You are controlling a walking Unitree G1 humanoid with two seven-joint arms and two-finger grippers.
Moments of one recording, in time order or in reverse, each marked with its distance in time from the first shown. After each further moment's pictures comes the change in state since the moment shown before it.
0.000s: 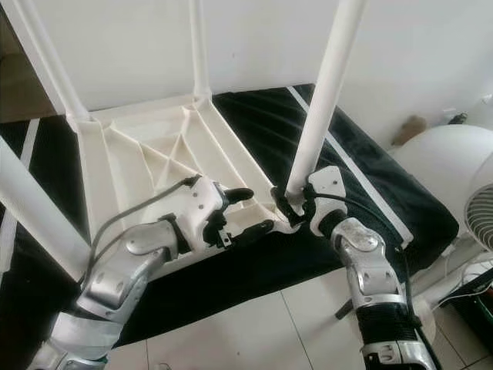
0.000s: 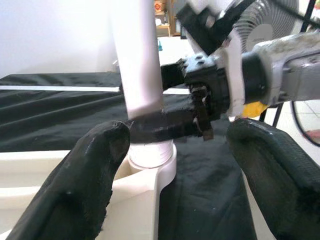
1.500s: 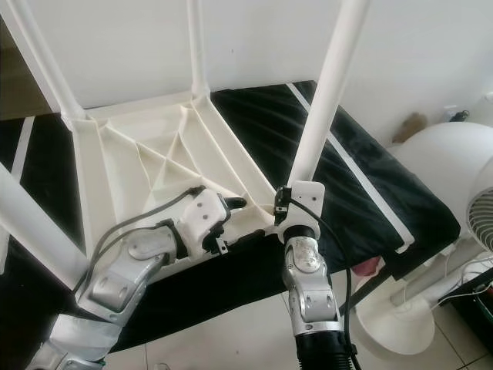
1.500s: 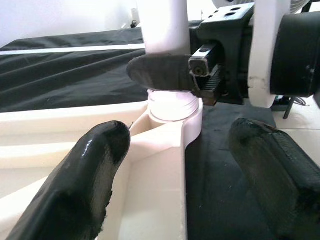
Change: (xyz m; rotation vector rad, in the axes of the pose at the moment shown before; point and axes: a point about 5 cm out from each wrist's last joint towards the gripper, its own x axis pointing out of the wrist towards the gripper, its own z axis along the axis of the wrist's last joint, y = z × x) left arm -0.006 0.006 -0.025 0.079 0.148 0.035; right arm 0.003 0.057 -0.005 0.209 0.033 -0.617
